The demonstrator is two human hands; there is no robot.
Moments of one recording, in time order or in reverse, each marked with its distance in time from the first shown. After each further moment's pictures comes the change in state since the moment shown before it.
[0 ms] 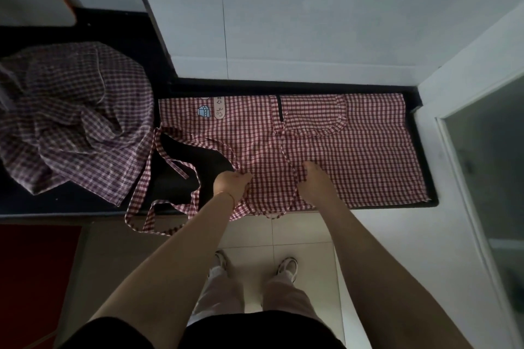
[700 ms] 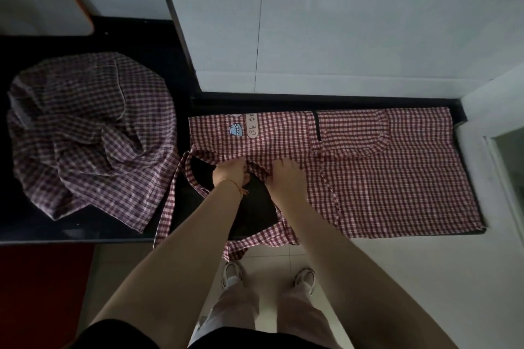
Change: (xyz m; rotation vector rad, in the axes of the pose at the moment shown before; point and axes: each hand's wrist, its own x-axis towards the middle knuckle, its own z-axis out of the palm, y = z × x) left_hand 0.075 0.051 -0.053 -0.498 0.106 -0.231; right_hand 0.034 -0.137 0.063 -0.279 0.259 -0.300
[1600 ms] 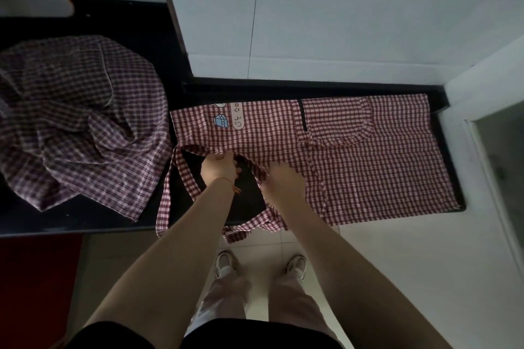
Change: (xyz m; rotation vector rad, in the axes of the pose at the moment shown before) left_hand 0.001 -0.024 -0.020 0.111 0.085 0.192; right_hand -0.041 -0.007 -0.014 -0.028 -0.115 0.076
